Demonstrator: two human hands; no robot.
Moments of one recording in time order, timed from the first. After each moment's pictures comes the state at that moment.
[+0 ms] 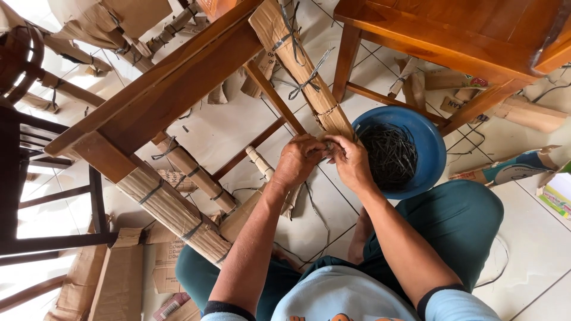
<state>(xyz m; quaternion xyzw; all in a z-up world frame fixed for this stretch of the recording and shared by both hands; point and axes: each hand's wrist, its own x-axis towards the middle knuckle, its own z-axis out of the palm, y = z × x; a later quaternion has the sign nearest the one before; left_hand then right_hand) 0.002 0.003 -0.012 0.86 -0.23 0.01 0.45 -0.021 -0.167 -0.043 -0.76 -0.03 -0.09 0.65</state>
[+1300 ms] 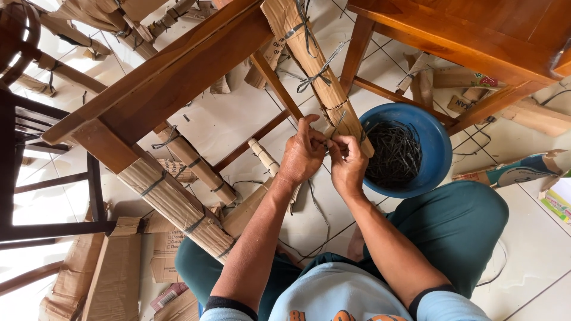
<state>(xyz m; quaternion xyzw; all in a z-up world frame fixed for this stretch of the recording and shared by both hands) -0.010 0.001 0.019 0.83 -0.12 -0.03 0.54 -0.032 -0.125 -0.053 -0.77 0.04 -0.30 0.57</state>
